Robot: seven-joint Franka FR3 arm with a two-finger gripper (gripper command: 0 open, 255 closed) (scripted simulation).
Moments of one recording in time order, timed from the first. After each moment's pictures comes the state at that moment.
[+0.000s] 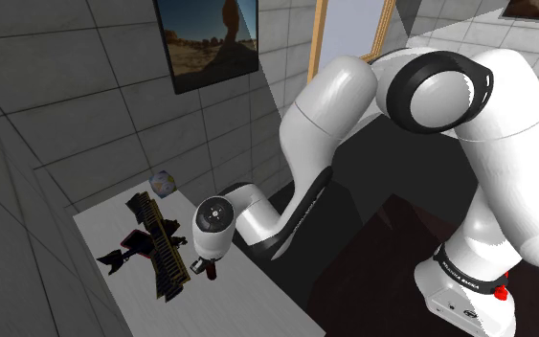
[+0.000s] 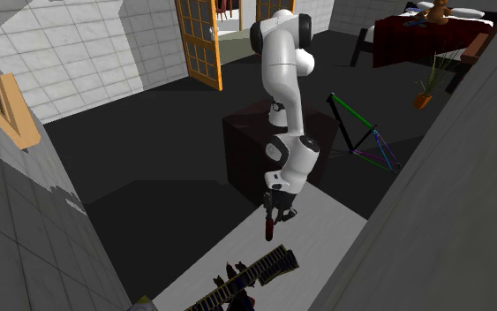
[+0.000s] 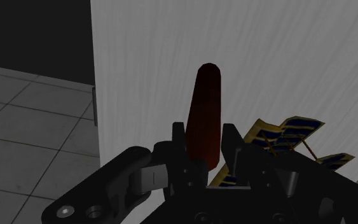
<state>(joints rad) 0.44 0.73 0.26 -1.90 -1.01 2.66 1.35</state>
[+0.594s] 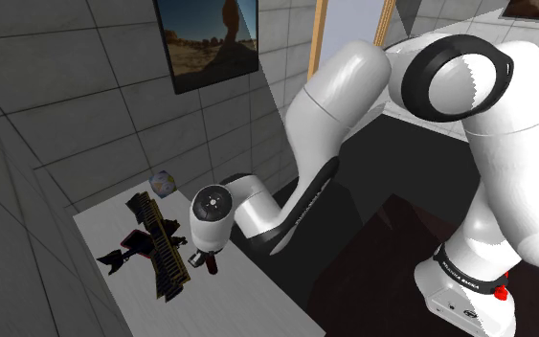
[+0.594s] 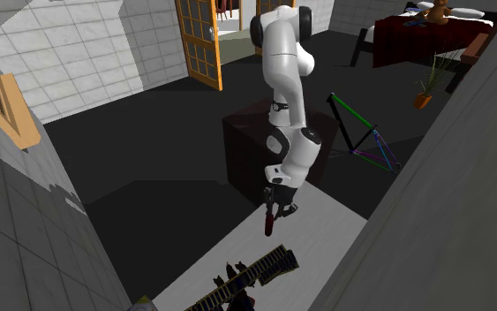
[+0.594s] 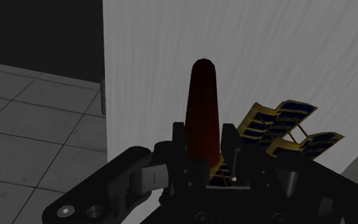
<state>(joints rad) 0.41 0.66 0.30 -1.93 -0.96 2.62 1.30</state>
